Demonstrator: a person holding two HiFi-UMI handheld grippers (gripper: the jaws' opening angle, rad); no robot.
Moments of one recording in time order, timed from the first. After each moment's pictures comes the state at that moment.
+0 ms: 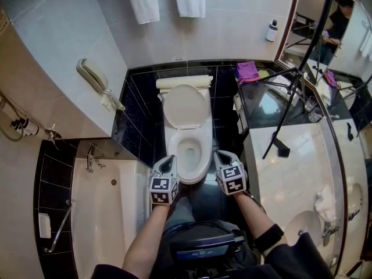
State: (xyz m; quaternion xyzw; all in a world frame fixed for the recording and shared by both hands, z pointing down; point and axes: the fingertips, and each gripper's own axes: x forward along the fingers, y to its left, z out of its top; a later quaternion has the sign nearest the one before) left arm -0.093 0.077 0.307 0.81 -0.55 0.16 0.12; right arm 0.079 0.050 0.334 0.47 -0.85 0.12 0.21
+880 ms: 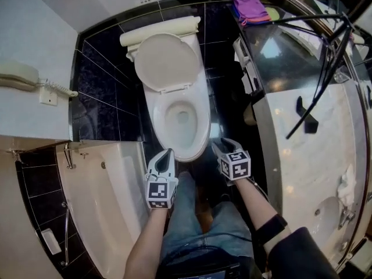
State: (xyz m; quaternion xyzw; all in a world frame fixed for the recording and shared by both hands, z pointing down) left arm -0.075 0.009 0.506 0.84 -0.48 0.22 0.13; right arm 0.098 -0.002 0.627 0.48 -0.77 0.36 0.23
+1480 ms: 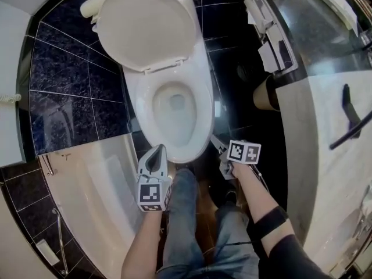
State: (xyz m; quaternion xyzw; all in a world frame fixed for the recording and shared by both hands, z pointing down) left arm -0.092 -0.024 0.706 0.83 -0.48 0.25 0.15; right arm 0.091 -0.006 0.886 0.45 -0.66 0.60 0.09
